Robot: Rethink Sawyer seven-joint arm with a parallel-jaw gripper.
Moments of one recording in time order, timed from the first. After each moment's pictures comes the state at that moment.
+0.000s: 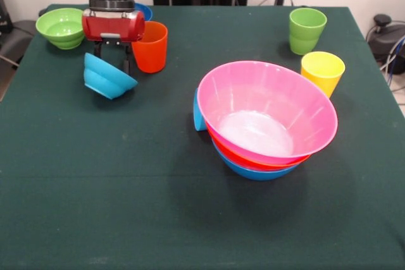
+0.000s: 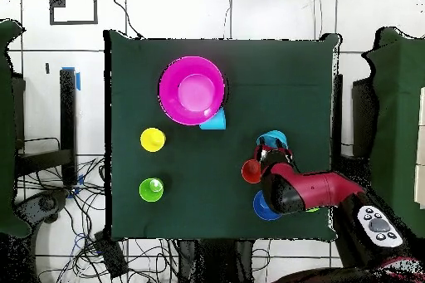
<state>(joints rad) -0.77 -0.51 0.23 1.78 -0.89 -0.12 2.17</state>
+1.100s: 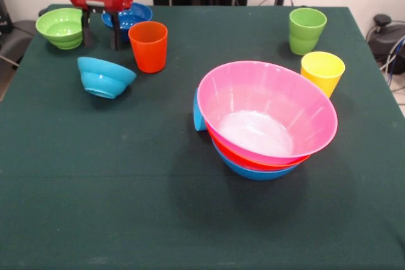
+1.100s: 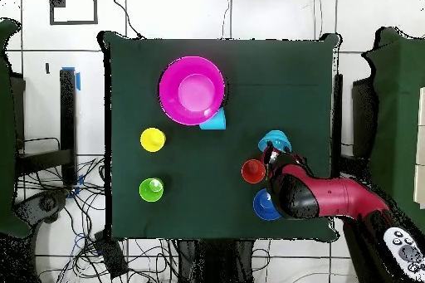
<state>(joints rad) -0.89 -0.71 0.36 1.92 -0.76 0.10 2.17</state>
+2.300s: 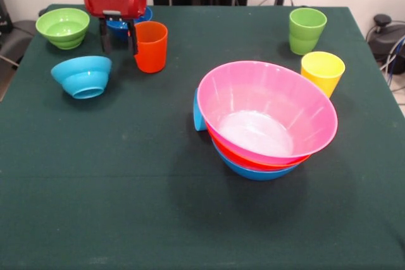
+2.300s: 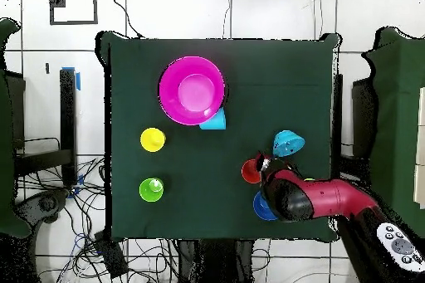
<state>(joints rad) -0.92 -0.61 0.40 1.92 -0.82 0.11 2.17</state>
